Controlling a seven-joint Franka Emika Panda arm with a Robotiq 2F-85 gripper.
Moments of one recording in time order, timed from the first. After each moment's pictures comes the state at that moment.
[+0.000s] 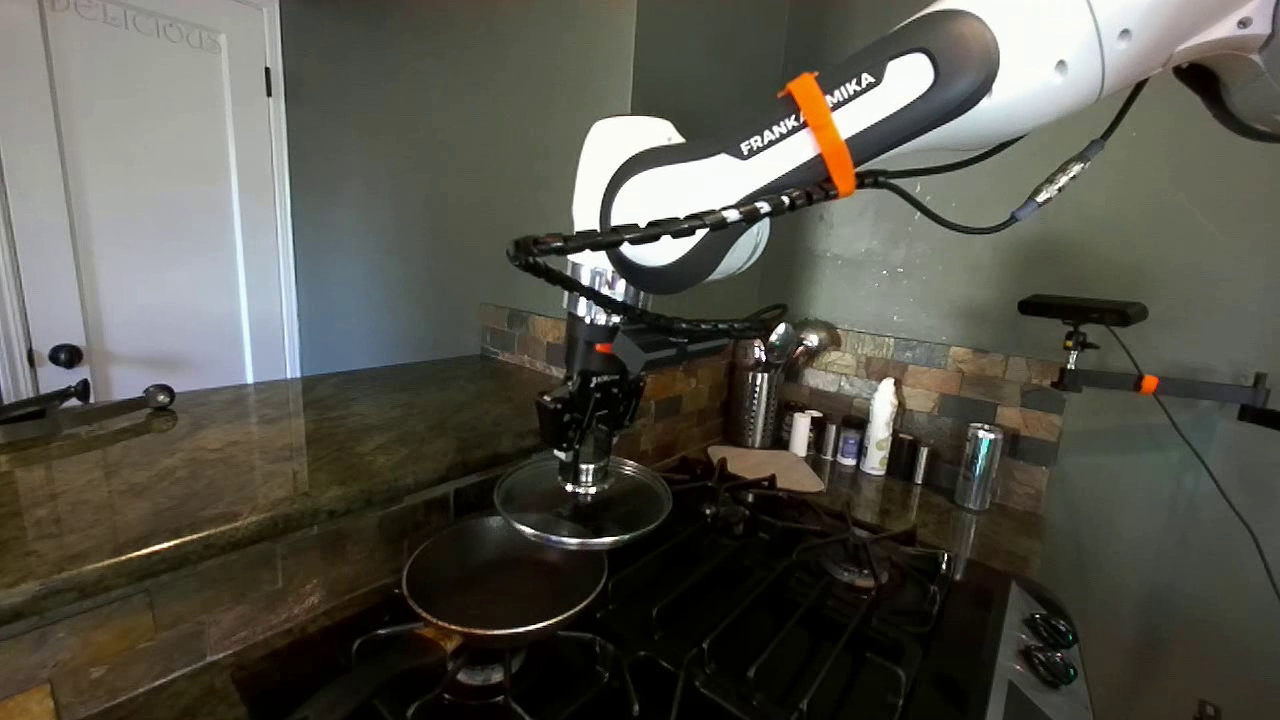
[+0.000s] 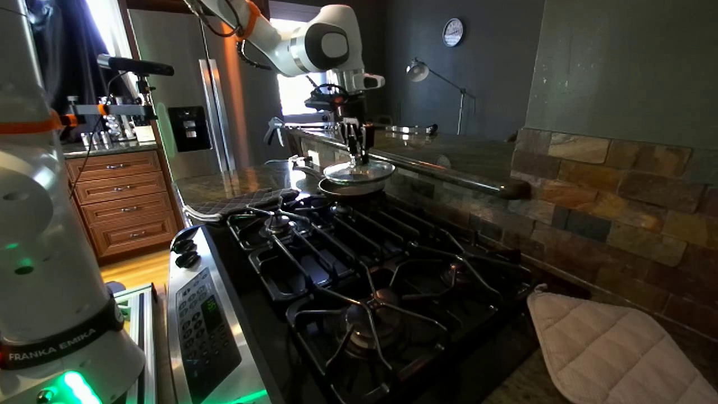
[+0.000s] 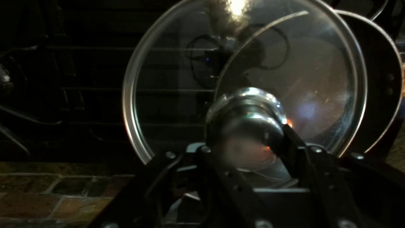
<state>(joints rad) 0.13 0.08 0.07 -2.01 -0.10 2.23 0.24</state>
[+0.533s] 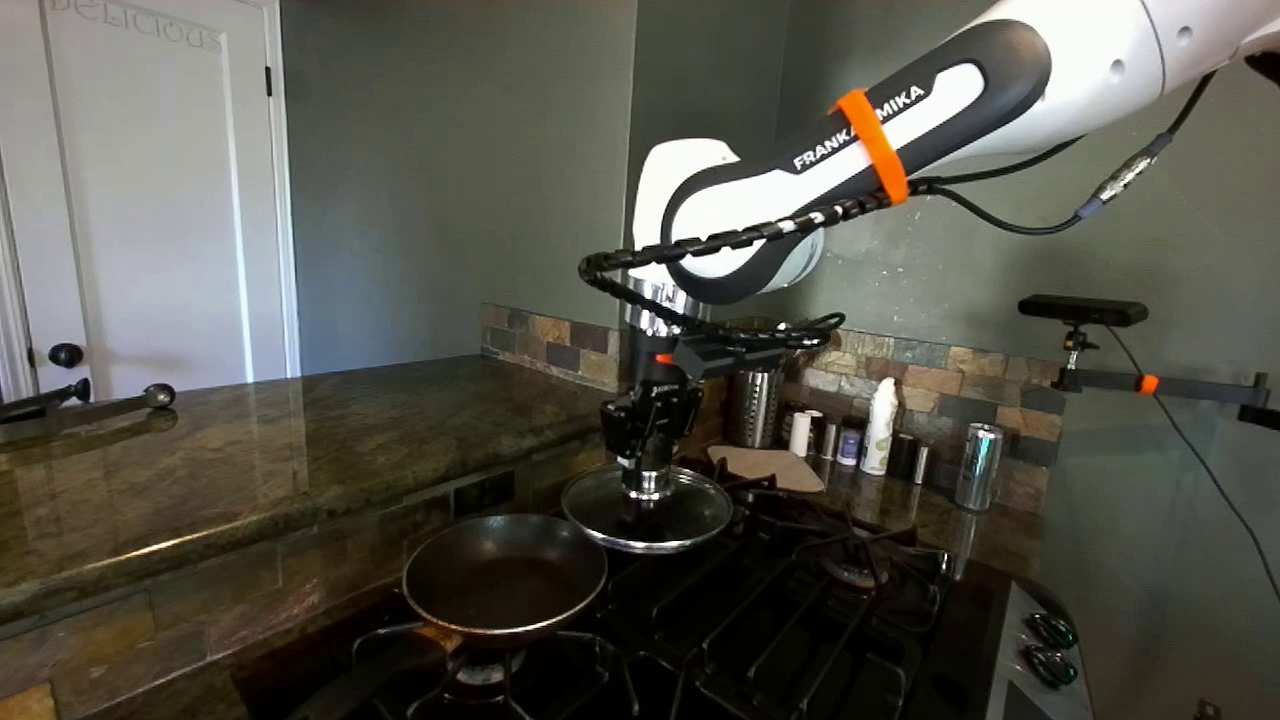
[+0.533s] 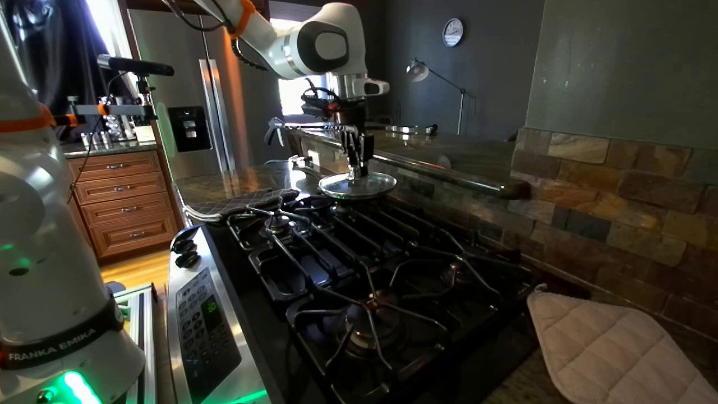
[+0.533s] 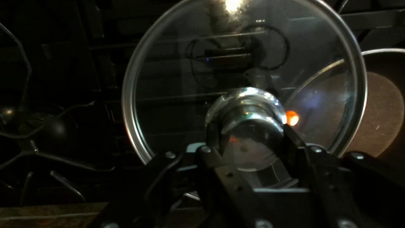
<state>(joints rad) 0.07 -0.02 0.05 -2.15 -0.08 2.23 0.24</state>
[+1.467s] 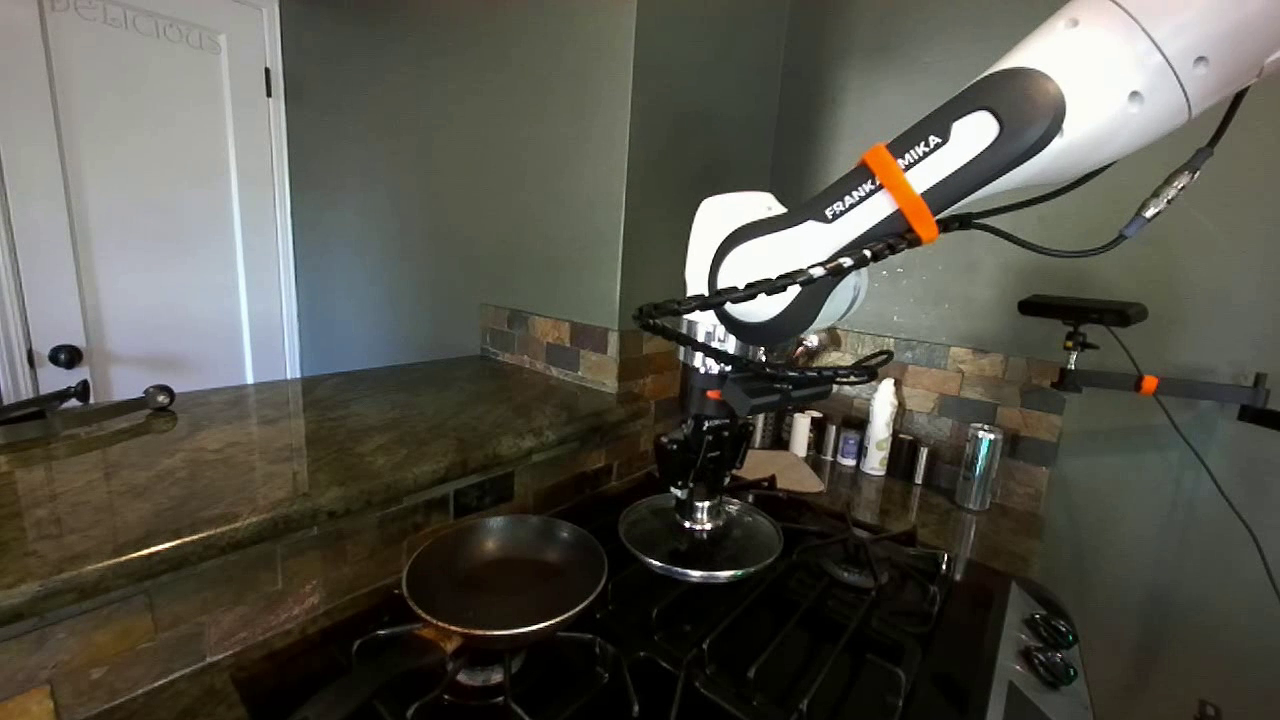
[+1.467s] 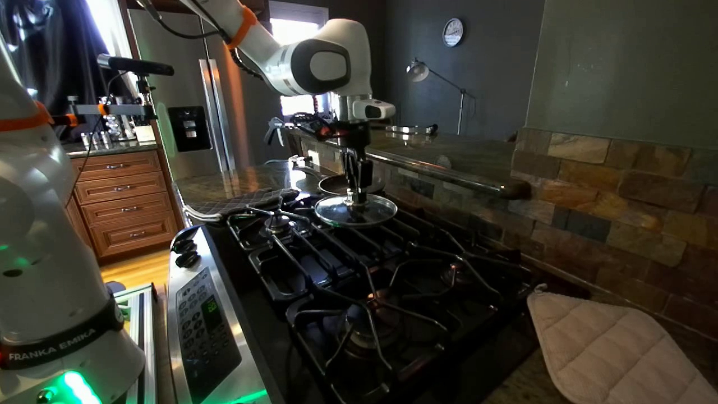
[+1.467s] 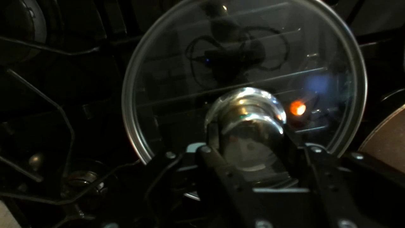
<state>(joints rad) 0.00 -0.06 0.01 -2.30 -0.05 2.30 0.24</state>
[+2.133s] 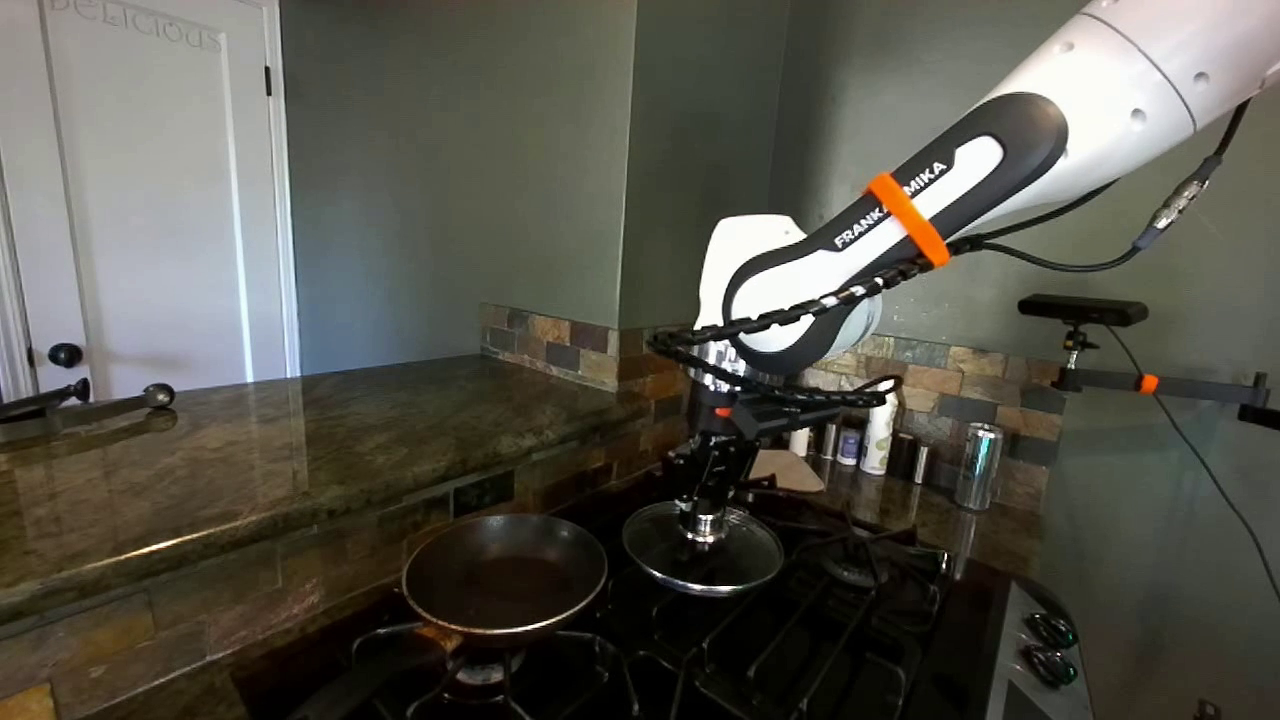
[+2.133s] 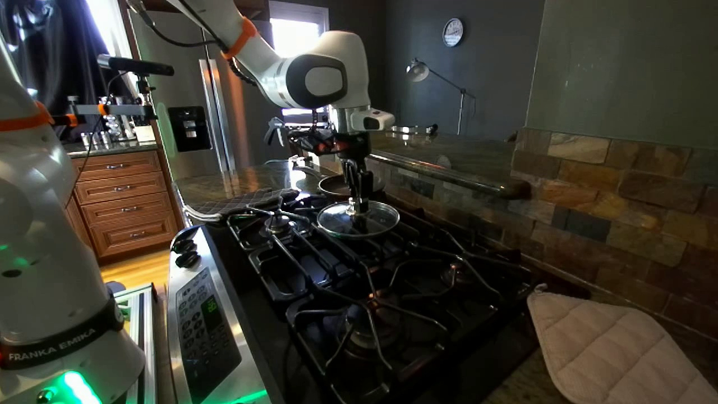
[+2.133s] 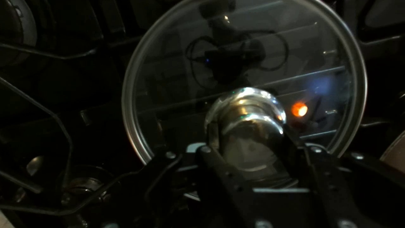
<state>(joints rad) -0.01 -0.06 0.00 -2.37 -0.05 2.42 0.24</state>
